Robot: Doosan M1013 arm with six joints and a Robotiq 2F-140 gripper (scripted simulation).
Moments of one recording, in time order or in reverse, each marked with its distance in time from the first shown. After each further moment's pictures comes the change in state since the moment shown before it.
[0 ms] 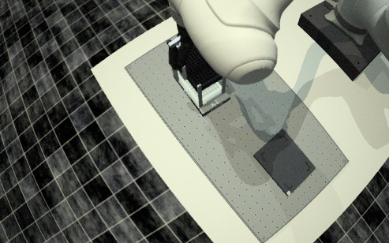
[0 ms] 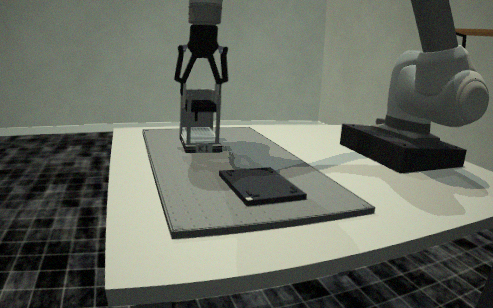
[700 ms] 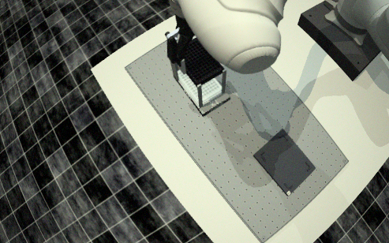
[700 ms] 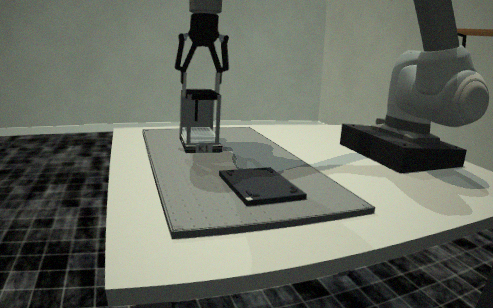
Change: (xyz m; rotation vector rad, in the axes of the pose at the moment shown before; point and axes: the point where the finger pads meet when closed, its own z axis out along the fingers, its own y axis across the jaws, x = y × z) arm 0.000 0.000 -0.032 0.000 0.000 0.000
